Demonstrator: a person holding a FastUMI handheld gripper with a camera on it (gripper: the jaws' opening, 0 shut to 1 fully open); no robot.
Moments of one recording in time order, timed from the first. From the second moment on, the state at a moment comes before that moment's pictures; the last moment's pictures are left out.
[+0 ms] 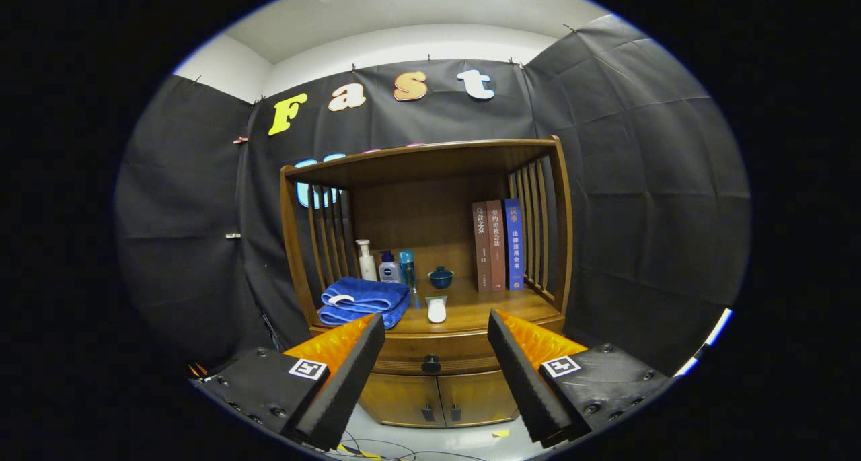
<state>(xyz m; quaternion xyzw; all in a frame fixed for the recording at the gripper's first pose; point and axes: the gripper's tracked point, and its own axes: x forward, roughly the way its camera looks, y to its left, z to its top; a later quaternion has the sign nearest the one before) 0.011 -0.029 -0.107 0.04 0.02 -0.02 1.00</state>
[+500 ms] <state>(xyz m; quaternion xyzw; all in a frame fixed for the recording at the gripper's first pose) 0.010 -0.021 -0.099 0.01 0.02 -0.02 1.00</state>
